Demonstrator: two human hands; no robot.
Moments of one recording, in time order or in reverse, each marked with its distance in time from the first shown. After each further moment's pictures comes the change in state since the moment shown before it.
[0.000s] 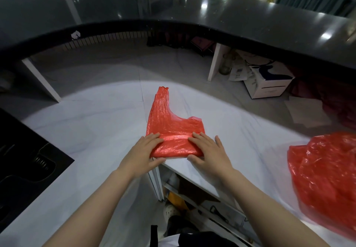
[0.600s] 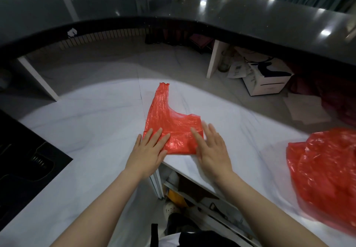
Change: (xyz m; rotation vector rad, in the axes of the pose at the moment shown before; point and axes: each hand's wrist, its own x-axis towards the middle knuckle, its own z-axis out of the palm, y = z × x) left_hand 0.006 0.012 0.021 0.348 -0.038 -0.058; right_hand -0.009 -0.006 0.001 -0.111 0.286 -0.079
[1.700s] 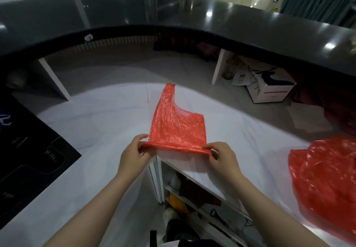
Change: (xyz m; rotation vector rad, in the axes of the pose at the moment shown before) left_hand -0.034 -0.013 -0.017 -0.801 0.385 -0.350; right_hand -0.005 0.004 -0.022 0.401 -0.051 0.249
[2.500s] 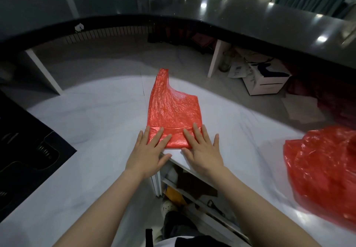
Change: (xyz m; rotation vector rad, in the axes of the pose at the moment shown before) left_hand 0.003 -0.003 0.031 0.868 -0.334 0.398; right_hand 0.007 -0.002 0.047 -0.570 -0.258 -0.075
